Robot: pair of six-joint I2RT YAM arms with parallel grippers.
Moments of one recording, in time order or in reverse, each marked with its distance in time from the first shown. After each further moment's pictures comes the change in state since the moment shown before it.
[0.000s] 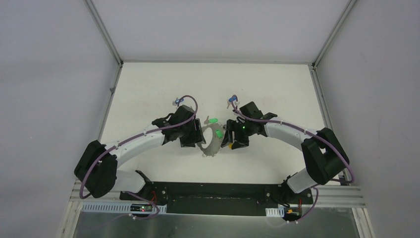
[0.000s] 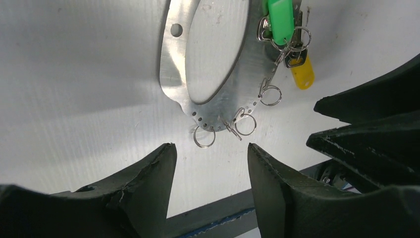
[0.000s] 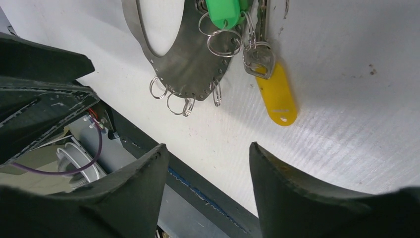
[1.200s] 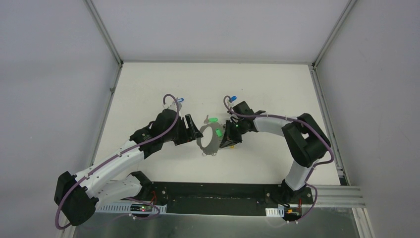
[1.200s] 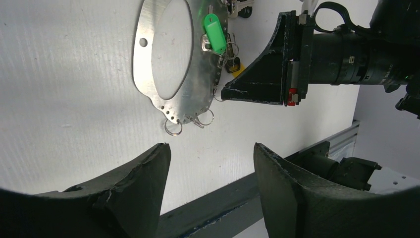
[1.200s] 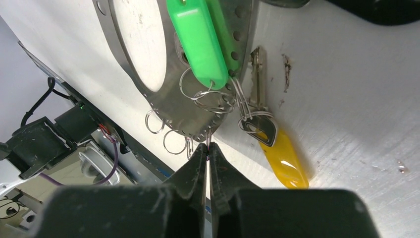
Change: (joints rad) left arm 0.000 -0.386 -0.112 0.052 -0.068 -0.030; right arm 0.004 0.236 0.073 0.110 -0.071 0.079
